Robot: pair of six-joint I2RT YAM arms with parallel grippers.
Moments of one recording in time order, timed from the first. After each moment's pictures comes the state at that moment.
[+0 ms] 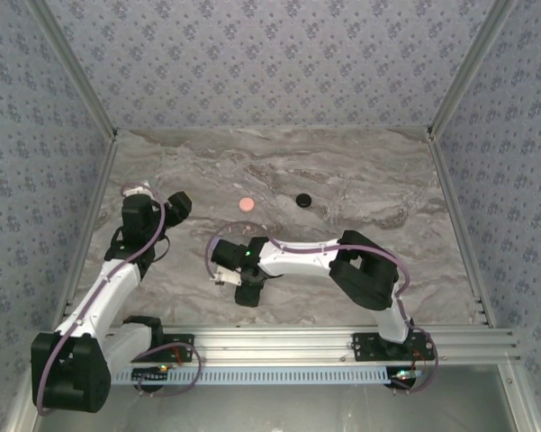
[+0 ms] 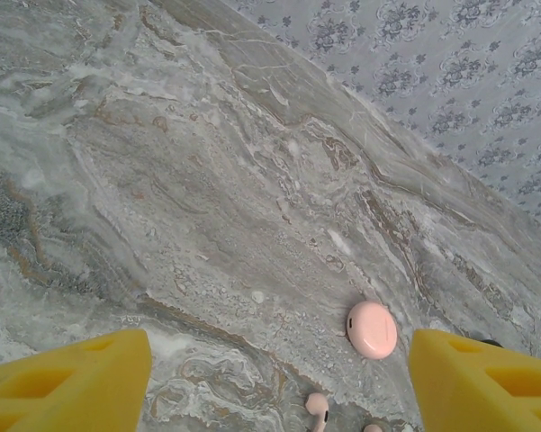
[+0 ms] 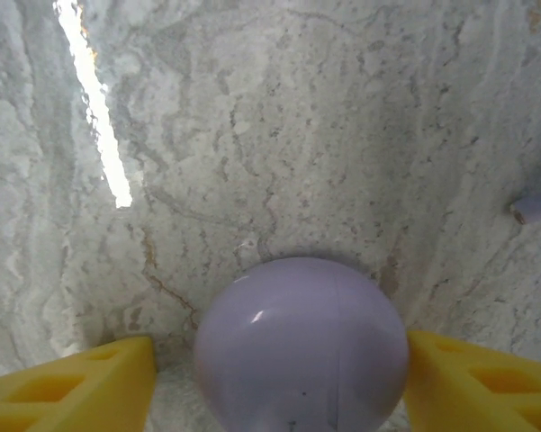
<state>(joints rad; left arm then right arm) -0.12 0.99 0.57 -0.04 0.06 -0.62 1.17 2.00 1.38 -0.77 0.03 -0.26</state>
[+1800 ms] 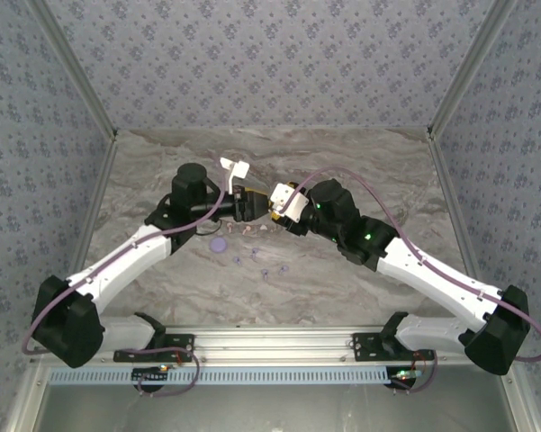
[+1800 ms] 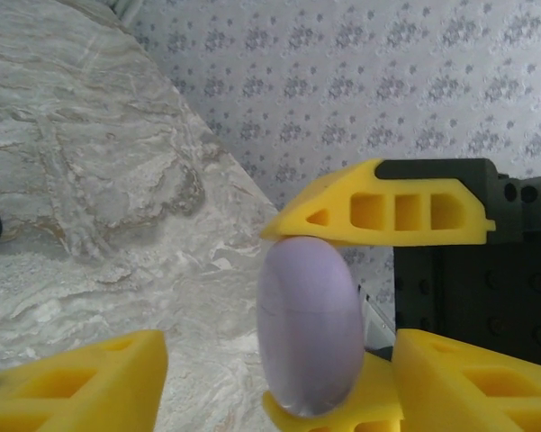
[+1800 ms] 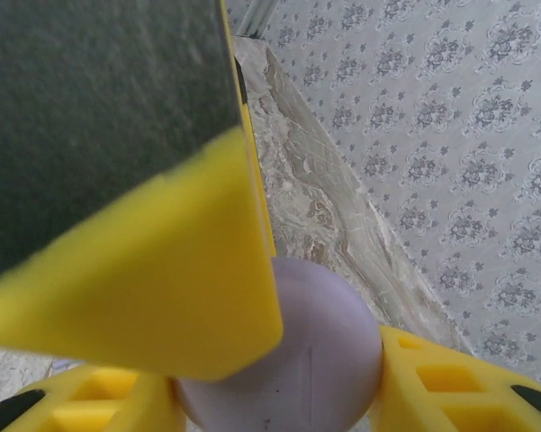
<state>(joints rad) -0.58 1.27 0.93 0.11 0.75 -0.62 0.84 1.17 1.03 -0.24 0.07 -0.54</state>
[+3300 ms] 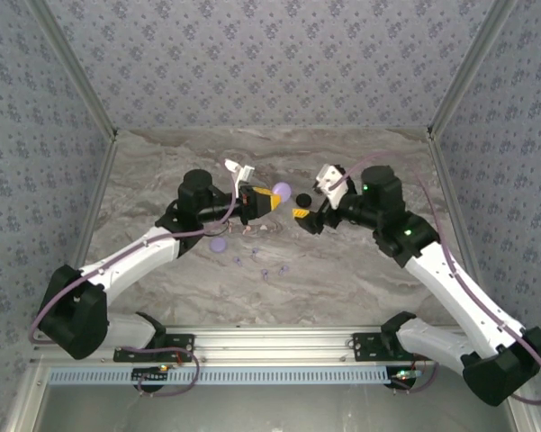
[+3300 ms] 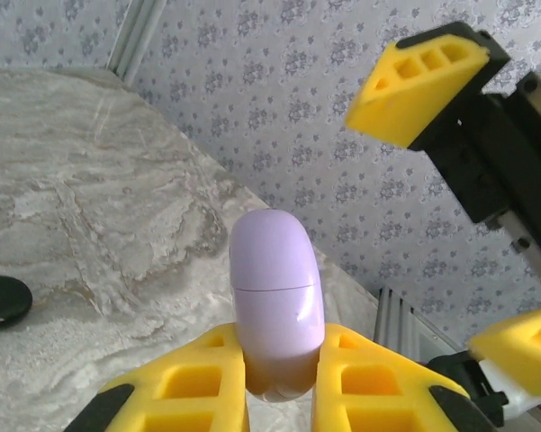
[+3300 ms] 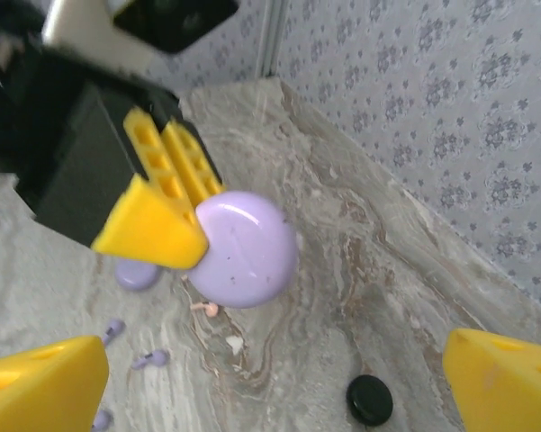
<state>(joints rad) -0.61 1.32 0.84 0.37 0.67 -0.51 0.50 1.01 1.02 -0.36 -0.40 -0.32</state>
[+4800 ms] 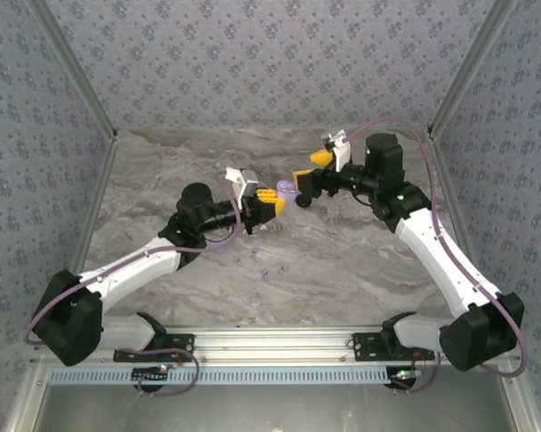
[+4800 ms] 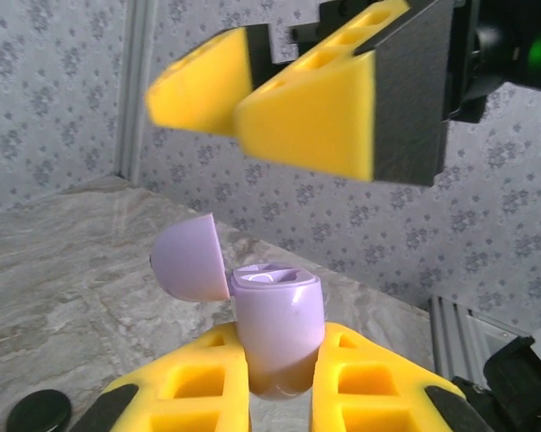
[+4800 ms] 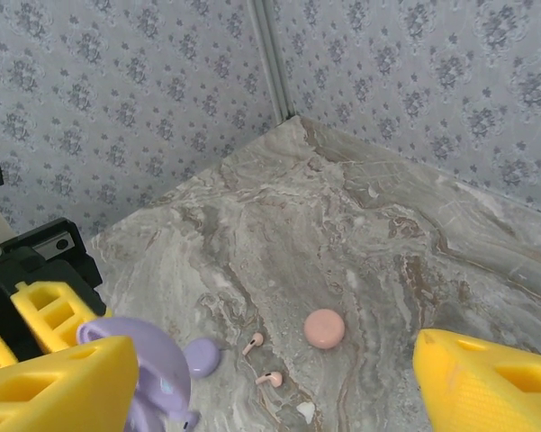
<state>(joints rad) -0.68 1.26 0.76 0.53 0.57 -0.28 0.35 1.22 1.18 -0.27 -0.61 0.02</state>
